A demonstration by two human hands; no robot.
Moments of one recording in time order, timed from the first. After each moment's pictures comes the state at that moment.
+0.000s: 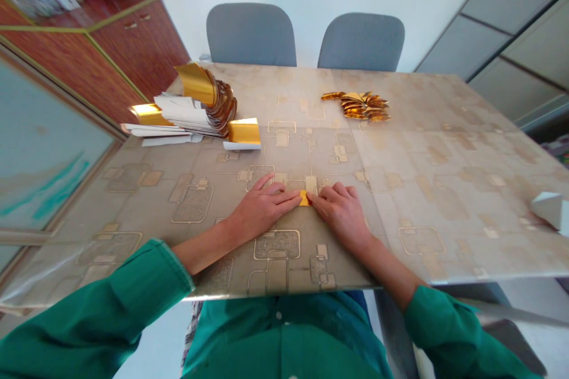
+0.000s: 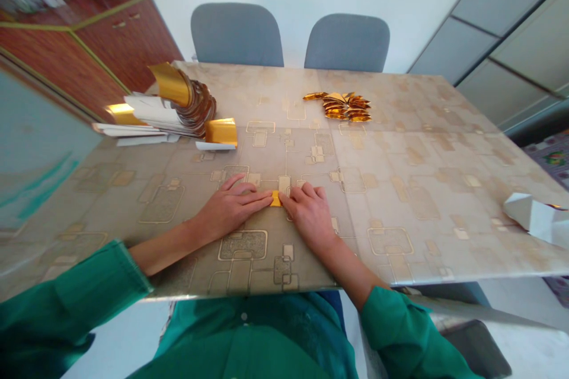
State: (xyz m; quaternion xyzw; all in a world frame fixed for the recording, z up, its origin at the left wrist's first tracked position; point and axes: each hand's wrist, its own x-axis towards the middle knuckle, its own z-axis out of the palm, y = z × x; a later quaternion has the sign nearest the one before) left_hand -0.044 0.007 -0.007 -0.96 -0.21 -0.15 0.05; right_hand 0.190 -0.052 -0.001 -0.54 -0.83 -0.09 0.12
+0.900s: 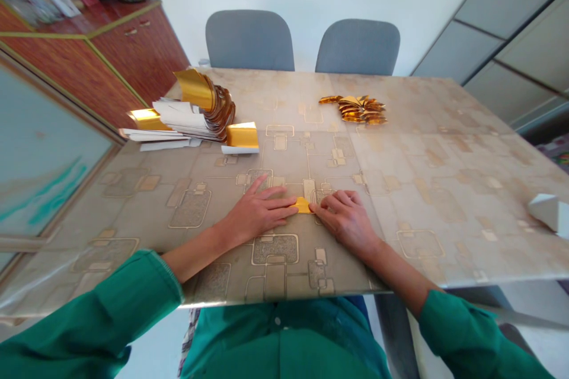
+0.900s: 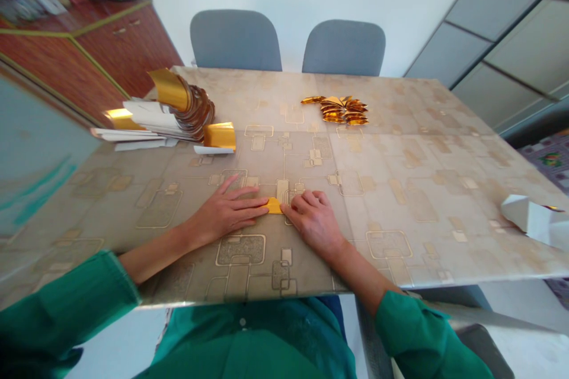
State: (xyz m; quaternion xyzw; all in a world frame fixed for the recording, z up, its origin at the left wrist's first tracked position) left_hand -0.055 0.013 -0.010 -0.97 -0.20 -0.16 0.01; right_hand 0.209 -0.059 0.002 -0.46 -0.87 -0.06 0.16
